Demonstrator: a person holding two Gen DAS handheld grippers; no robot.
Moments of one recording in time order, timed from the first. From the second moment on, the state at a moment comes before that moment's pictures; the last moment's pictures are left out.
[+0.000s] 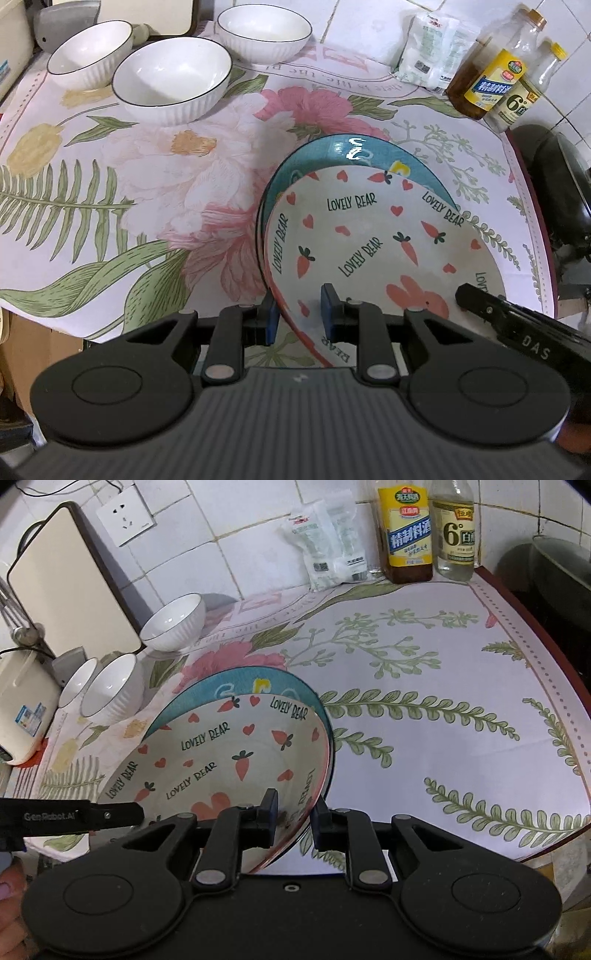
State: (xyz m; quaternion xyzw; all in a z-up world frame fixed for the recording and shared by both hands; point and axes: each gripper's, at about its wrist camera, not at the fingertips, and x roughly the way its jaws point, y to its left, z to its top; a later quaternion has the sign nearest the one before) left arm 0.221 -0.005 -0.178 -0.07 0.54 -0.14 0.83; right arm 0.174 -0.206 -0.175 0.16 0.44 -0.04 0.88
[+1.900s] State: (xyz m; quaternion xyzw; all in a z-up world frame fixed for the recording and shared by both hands) left arm 0.119 0.006 -0.074 0.00 0.43 -0.13 0.89; right arm 0.075 -0.179 -0.089 0.02 0.29 0.04 0.95
